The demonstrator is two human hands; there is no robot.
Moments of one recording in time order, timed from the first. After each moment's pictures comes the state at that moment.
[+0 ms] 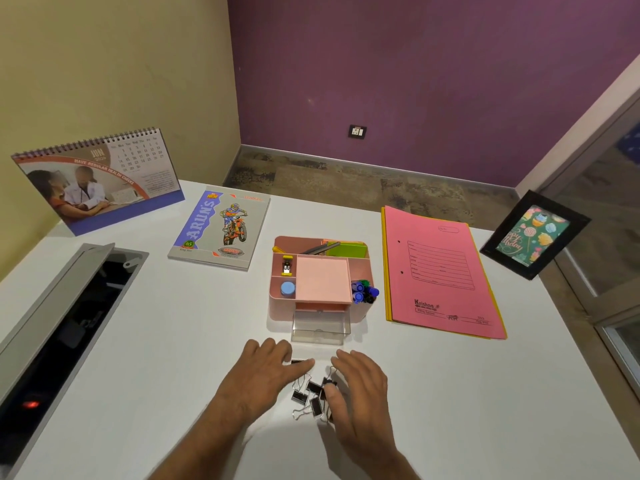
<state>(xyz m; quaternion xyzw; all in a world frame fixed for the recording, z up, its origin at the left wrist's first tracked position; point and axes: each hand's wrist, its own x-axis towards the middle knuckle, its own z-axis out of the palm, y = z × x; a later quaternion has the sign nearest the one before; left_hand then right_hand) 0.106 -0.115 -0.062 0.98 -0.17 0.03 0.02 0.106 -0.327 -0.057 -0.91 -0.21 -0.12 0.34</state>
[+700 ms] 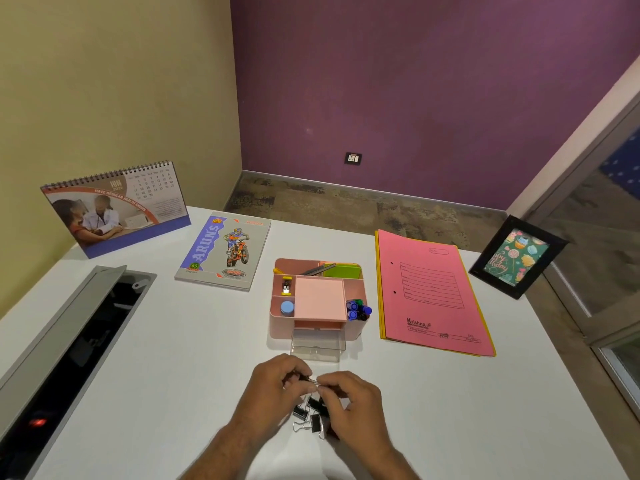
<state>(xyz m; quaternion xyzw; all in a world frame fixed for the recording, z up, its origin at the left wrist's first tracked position) 0.101 -0.145 -0.041 0.78 0.10 0.01 0.61 0.116 -0.314 -0.013 -0.87 -0.16 0.00 0.47</state>
